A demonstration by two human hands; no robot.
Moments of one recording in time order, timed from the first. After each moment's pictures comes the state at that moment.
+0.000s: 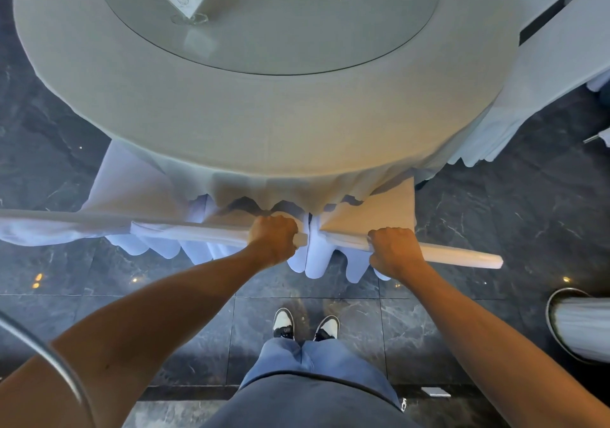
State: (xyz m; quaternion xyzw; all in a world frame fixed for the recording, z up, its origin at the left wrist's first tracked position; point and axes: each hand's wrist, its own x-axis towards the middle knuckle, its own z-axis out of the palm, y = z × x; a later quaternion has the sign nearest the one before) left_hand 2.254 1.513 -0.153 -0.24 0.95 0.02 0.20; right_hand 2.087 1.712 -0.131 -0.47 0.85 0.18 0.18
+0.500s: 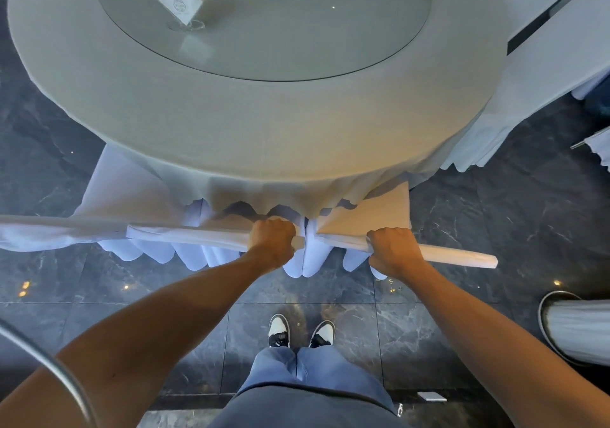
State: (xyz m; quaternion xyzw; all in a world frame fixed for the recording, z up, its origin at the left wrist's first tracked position) left_hand 2.251 1.518 -0.153 -0.25 0.95 0.01 0.20; right_hand 2.082 1.712 -0.119 -0.47 0.85 0.18 0.18
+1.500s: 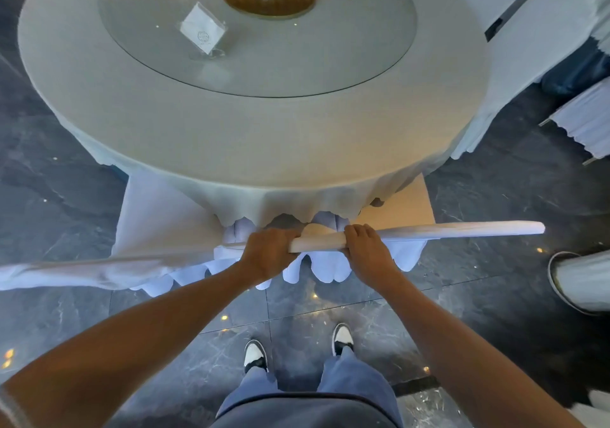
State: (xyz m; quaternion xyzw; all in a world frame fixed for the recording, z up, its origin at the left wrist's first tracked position) left_hand 2.404 1.371 -0.130 -0.15 0.96 0.22 0.08; right_hand 2.266 1.573 -0.174 -0.41 0.91 0.01 0.12
